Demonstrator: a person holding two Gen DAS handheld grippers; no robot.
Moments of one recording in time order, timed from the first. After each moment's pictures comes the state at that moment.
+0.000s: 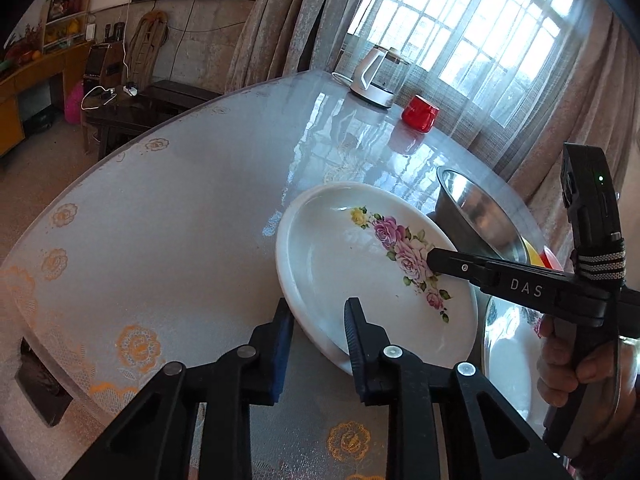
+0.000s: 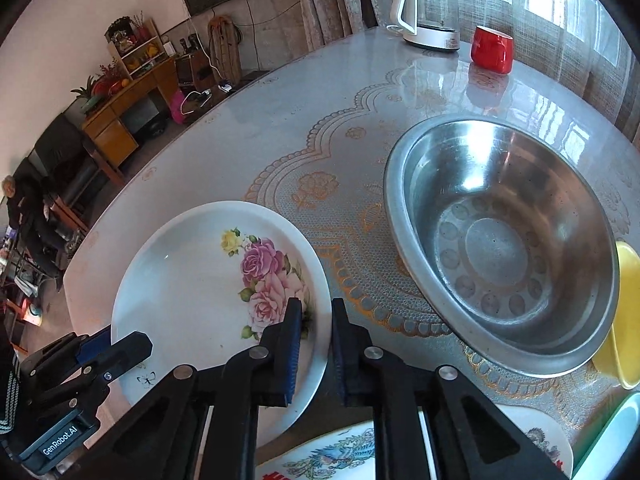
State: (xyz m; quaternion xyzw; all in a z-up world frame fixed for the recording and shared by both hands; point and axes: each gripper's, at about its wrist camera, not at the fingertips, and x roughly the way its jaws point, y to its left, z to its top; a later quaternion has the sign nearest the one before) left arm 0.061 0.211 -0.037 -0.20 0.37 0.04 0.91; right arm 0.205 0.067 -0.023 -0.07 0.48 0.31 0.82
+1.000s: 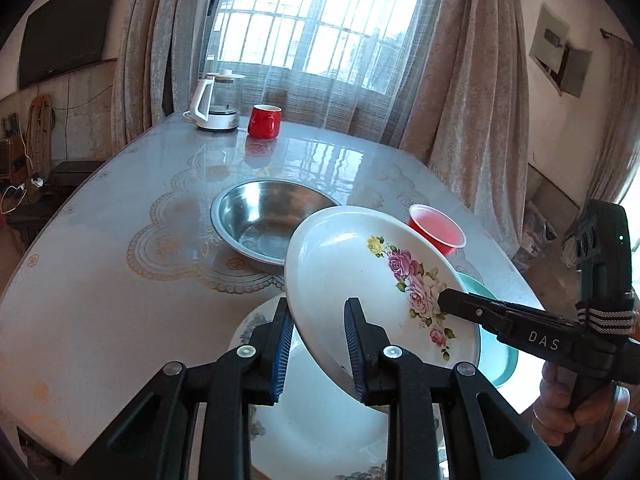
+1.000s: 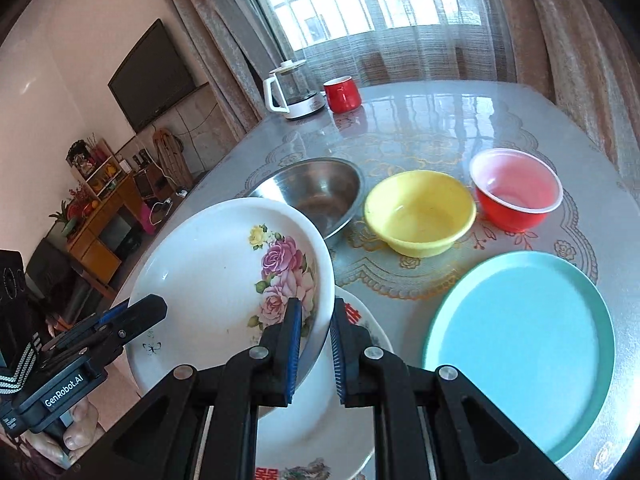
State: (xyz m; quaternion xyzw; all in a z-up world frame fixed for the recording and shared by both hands) left arm 0.076 0.037 0.037 -0.08 0.34 -0.13 0.93; right arm 0.119 -0.143 0.031 0.11 0.40 0.19 0.89
